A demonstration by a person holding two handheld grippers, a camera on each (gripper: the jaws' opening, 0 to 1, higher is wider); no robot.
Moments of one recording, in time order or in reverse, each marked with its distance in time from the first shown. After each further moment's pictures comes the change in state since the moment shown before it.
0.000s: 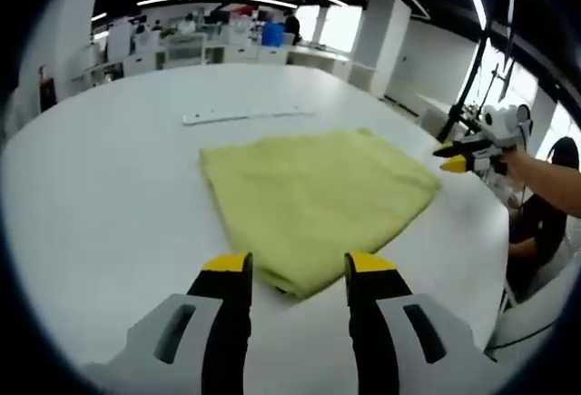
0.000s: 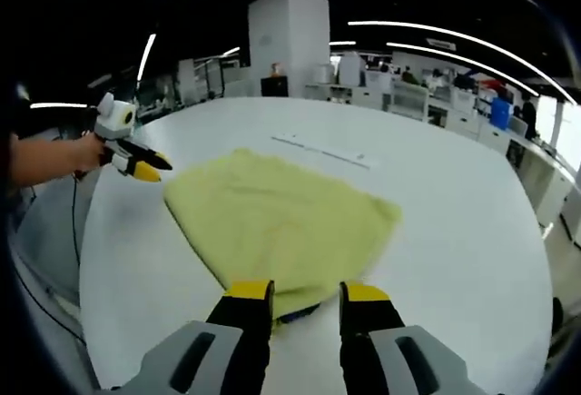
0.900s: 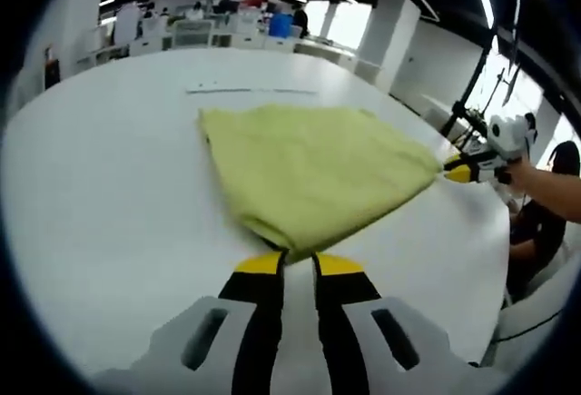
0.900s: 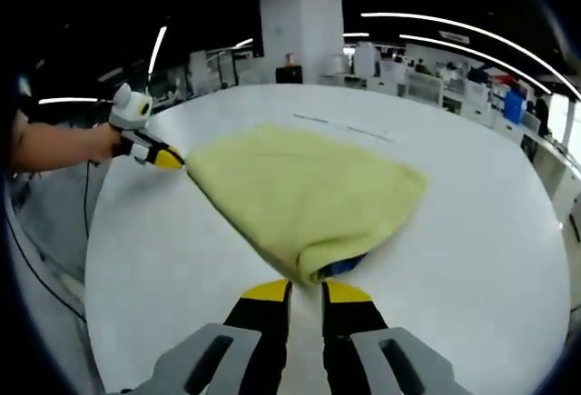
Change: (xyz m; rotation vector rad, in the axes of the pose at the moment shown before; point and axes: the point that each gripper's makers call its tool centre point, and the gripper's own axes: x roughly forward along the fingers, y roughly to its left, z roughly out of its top) left arm 0.004 -0.004 -0.036 -0.050 0.010 0.001; right arm 0.004 0.030 -0.042 -0.022 0.042 0.059
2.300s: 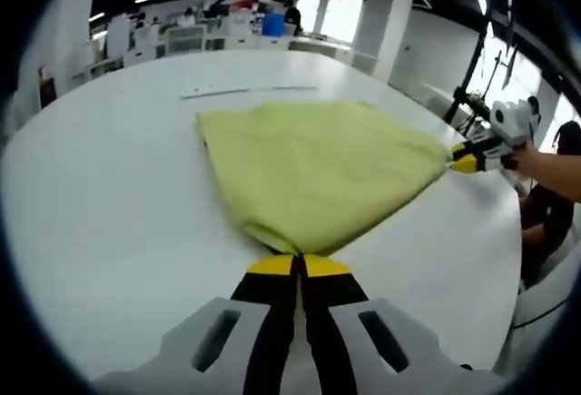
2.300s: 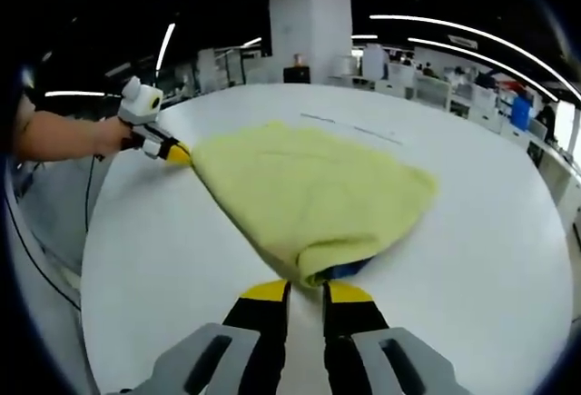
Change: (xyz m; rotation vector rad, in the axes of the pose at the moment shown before) left arm 0.013 0.009 0.002 0.071 0.023 0.024; right arm 0.009 0.001 0.002 -0.038 -0.012 0.022
